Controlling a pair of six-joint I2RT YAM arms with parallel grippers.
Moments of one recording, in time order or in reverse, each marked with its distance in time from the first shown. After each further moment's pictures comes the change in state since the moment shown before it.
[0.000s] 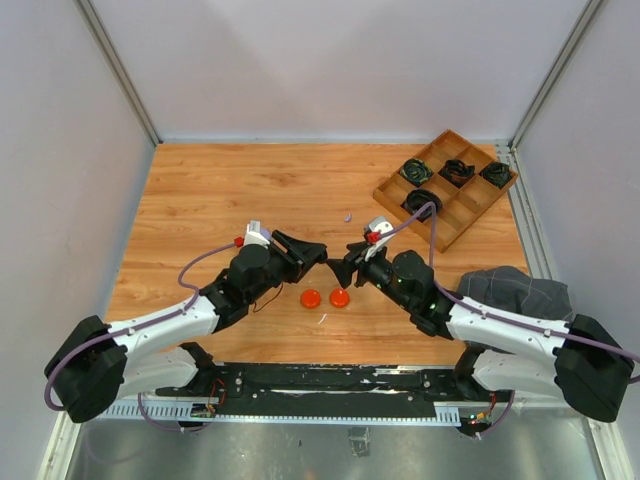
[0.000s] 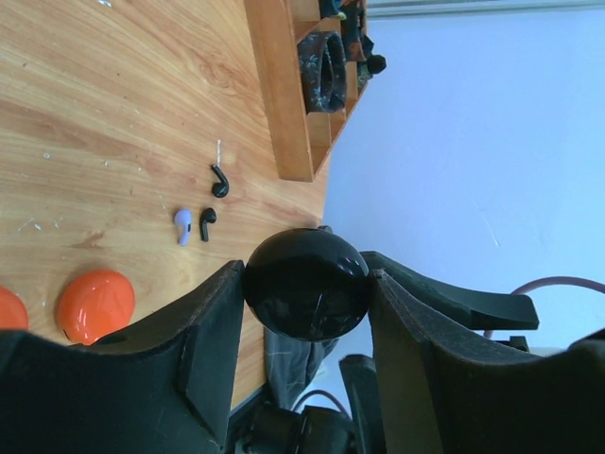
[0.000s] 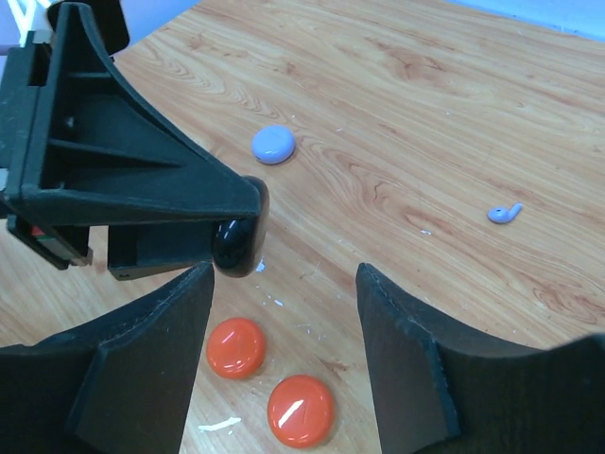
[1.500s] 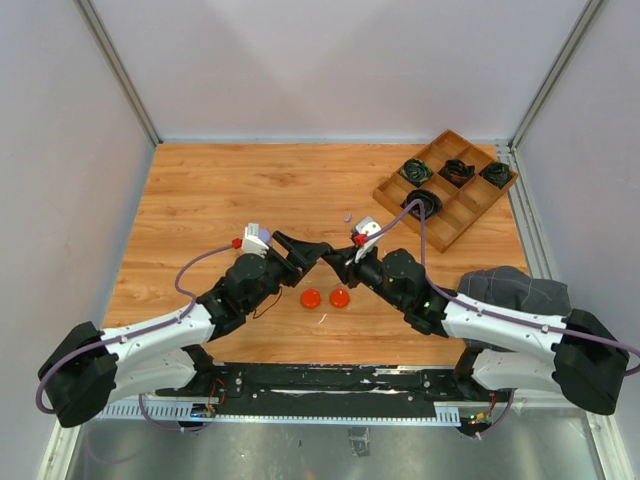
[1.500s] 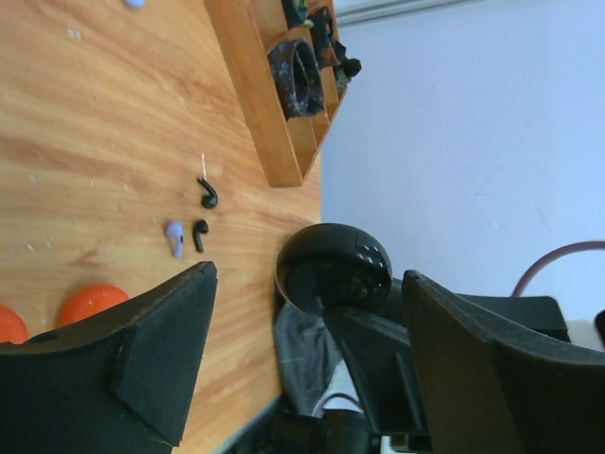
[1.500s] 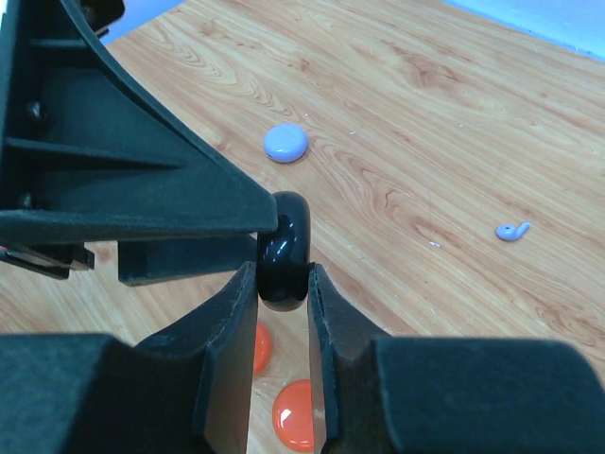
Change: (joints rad) left arm -0.064 -0.050 -0.046 0.070 -0.077 0.058; right arm 0.054 0.055 0.060 -0.025 0.033 -0.051
